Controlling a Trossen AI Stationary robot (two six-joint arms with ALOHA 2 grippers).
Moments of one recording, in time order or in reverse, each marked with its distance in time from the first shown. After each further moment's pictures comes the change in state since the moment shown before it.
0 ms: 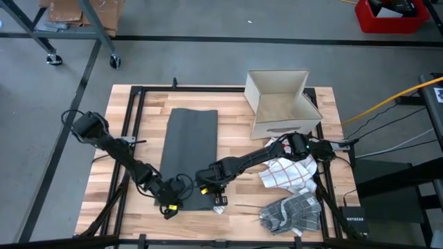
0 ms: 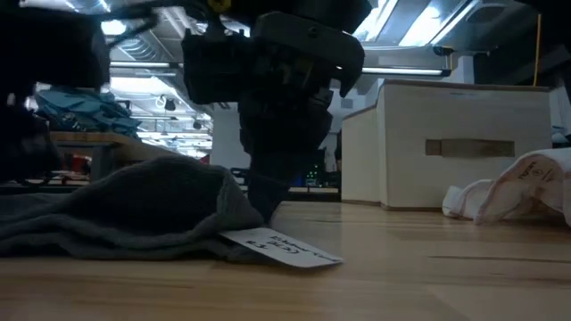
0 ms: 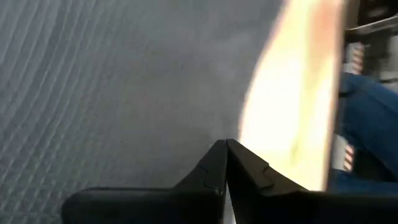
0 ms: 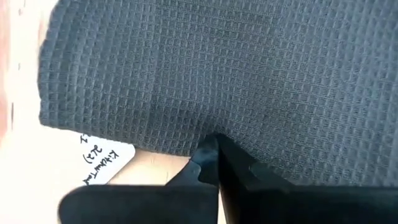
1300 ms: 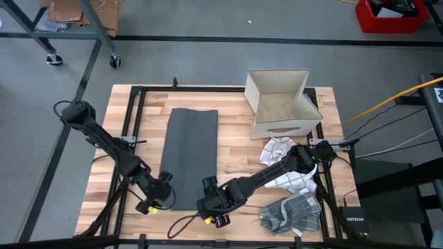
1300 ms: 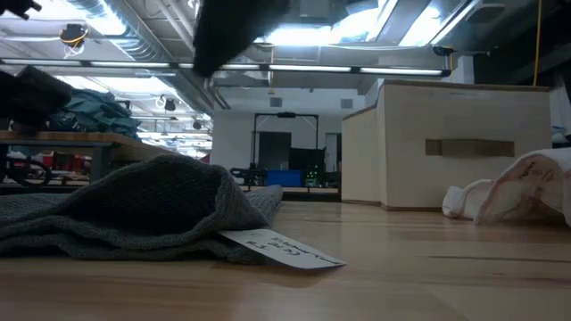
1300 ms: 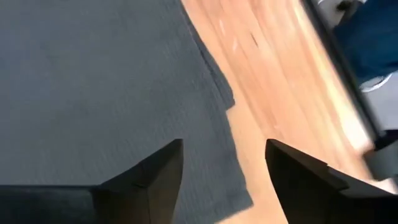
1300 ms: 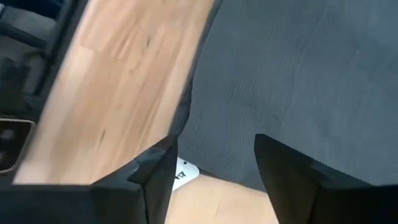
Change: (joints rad) left arm -0.046 -0.246 0.000 -0.424 0.113 0.708; right arm 0.189 0.008 0.331 -0.190 0.334 -0.089
